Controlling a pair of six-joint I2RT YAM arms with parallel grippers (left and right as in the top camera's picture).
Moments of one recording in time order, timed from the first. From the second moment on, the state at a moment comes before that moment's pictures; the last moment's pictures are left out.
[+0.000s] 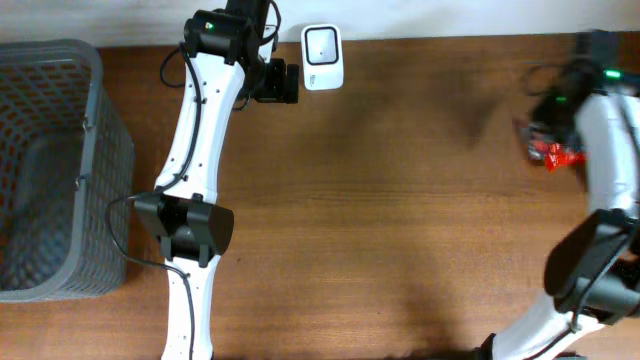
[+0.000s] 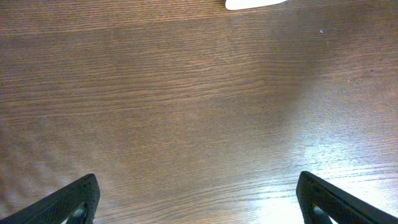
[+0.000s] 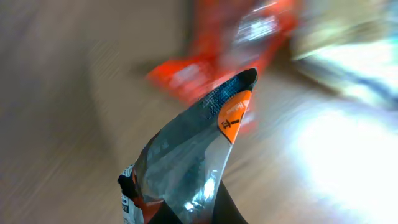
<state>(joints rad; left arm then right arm) -0.26 2.40 2.67 -1.51 0.06 -0.17 -0.33 1.92 1.76 -1.04 0.22 0.55</state>
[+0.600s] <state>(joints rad) -0.26 2.40 2.67 -1.51 0.06 -0.17 -0.65 2.00 1.76 -0.99 0.18 0.52</state>
